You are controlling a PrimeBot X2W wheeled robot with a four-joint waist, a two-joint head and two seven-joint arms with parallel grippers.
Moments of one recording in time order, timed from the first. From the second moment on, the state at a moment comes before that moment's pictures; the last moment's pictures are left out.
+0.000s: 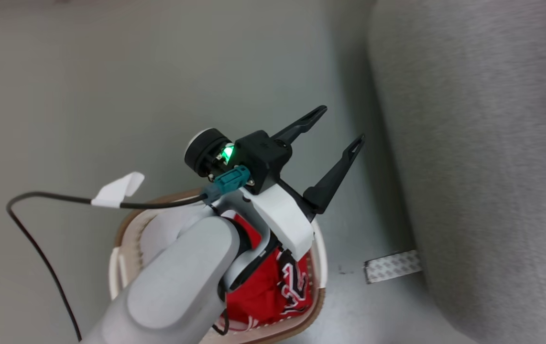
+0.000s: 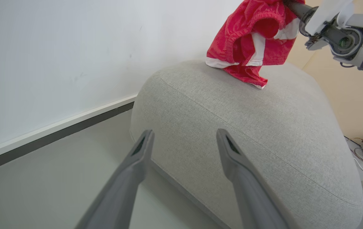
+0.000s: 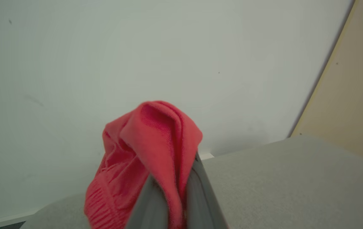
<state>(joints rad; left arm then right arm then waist) -0.76 0.17 -0.71 0.12 -0.38 -0.06 0.02 -1.06 -0.36 -0.33 0.76 0.16 0.13 -0.26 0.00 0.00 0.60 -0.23</state>
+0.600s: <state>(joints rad) -0.72 0.20 -0.67 0.19 -0.41 -0.03 -0.06 -0.84 -0.19 -0.57 0.74 -0.07 0.13 -0.26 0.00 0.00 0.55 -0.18</state>
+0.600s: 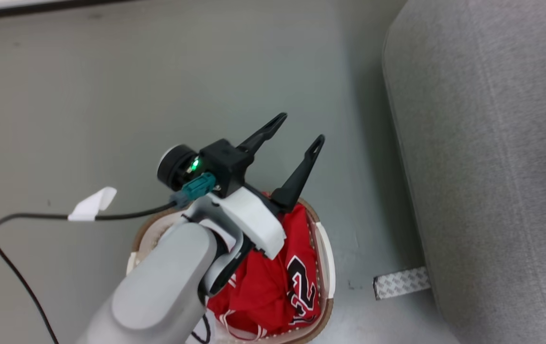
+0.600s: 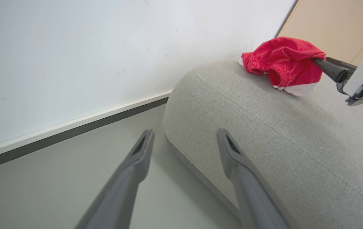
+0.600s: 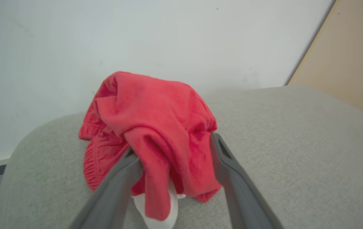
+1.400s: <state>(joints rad) -0.38 0.22 -0.51 0.32 -0.48 0.13 -0.26 -0.30 -0.09 -0.23 0.28 0.03 0.13 -0.26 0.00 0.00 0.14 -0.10</state>
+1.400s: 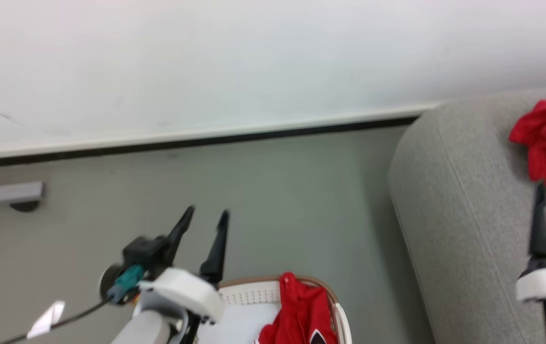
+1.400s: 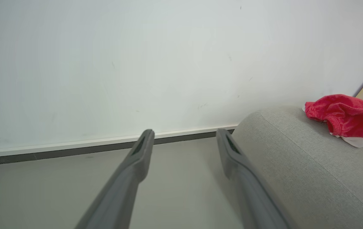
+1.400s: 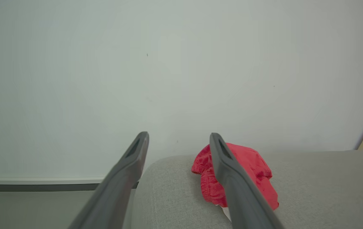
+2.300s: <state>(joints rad) -0.03 0.13 -0.22 0.22 -0.34 0.09 -0.26 -0.06 -0.05 -0.06 0.33 0.12 0.13 -0.26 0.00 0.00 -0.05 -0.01</state>
